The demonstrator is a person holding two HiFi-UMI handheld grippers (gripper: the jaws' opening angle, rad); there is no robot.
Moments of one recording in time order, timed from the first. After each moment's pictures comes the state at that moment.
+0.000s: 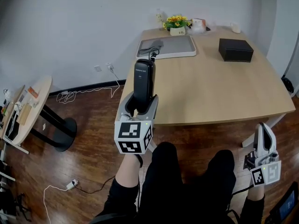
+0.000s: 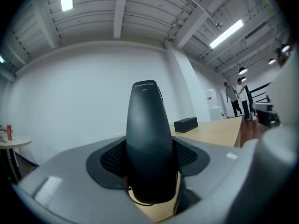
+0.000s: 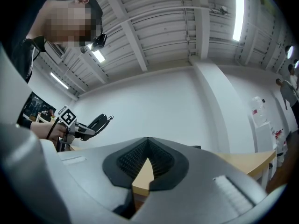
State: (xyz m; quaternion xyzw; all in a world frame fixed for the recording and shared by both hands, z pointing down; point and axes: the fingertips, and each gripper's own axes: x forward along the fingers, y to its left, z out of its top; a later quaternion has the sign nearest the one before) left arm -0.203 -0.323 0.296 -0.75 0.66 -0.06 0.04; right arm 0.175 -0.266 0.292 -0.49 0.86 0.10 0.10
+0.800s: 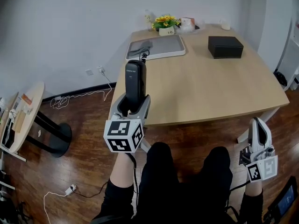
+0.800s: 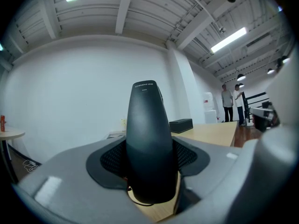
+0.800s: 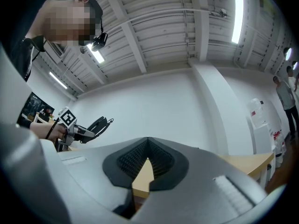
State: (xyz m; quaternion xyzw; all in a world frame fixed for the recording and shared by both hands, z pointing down) left arm -0.196 -0.328 0.298 -0.77 0.64 -0.05 0.01; right arm 0.178 -0.260 0.281 -0.51 0.85 0.11 0.11
